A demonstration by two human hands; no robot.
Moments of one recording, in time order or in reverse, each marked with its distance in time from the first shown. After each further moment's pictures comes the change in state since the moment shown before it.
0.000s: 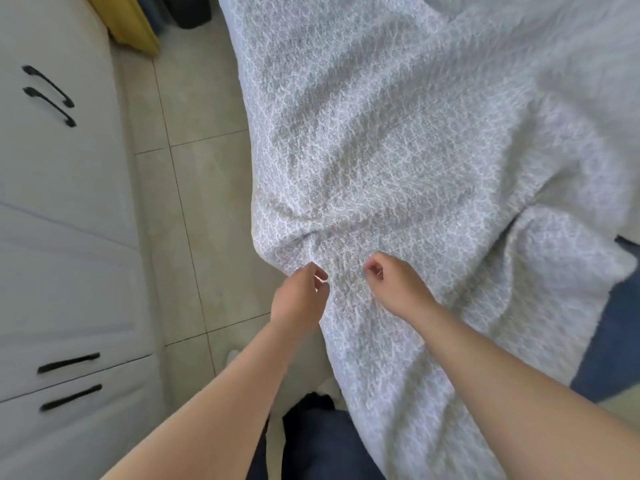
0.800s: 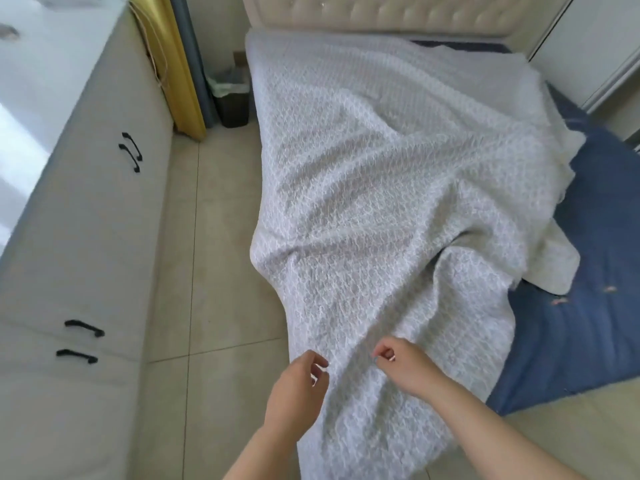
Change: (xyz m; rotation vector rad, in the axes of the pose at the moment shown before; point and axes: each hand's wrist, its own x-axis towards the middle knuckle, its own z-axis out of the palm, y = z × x) left_hand -0.232 0.006 0.089 -0.179 0.128 0.118; right_hand -0.211 0.067 -0.031 -0.018 -0.119 0.037
